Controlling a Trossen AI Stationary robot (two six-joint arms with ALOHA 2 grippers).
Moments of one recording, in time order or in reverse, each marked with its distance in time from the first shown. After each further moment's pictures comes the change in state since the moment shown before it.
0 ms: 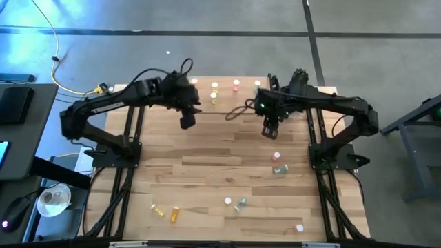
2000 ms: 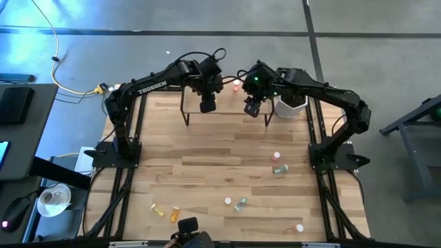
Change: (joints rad) left arm 0.128 0.556 0.563 -0.320 -0.049 0.213; right arm -0.199 0.116 0.115 0.362 -0.059 -0.159
